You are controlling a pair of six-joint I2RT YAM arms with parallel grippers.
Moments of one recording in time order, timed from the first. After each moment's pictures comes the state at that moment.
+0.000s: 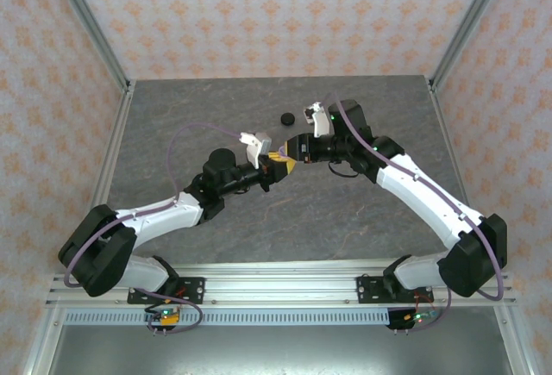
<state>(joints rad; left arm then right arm) -0.63 1.37 0.64 0.61 0.39 -0.41 0.57 1.34 1.20 -0.48 -0.48 0.48</state>
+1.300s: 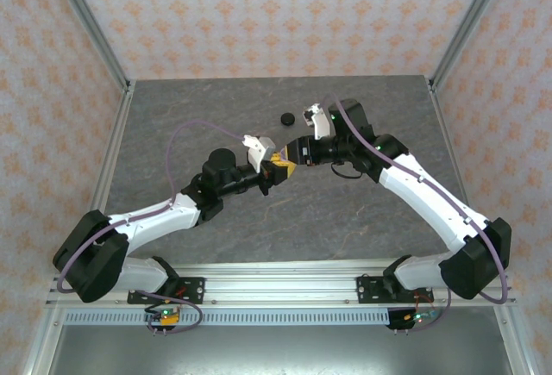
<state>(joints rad) -0.65 1.32 0.65 0.53 0.39 -0.22 0.58 1.32 1.24 -0.59 -0.48 0.42</state>
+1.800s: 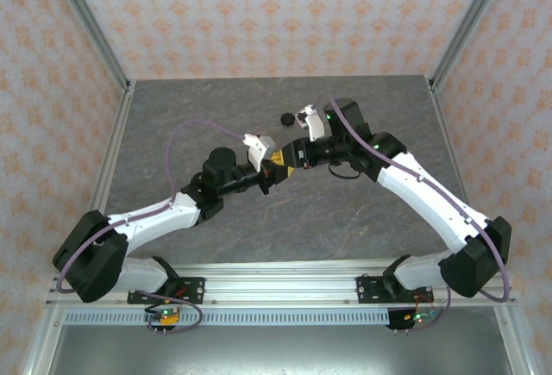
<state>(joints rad) -0.65 1.32 0.67 0.51 0.39 -0.22 0.62 1.34 1.30 -0.65 -0.51 0.39</state>
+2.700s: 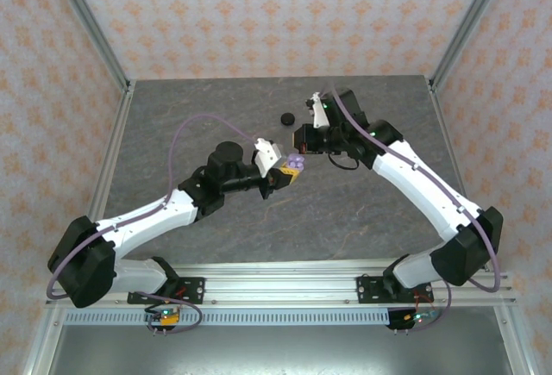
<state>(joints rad) -0.69 1.28 0.78 0.22 0.43 0.06 0.59 1.43 1.41 -0.74 -0.27 0.50</state>
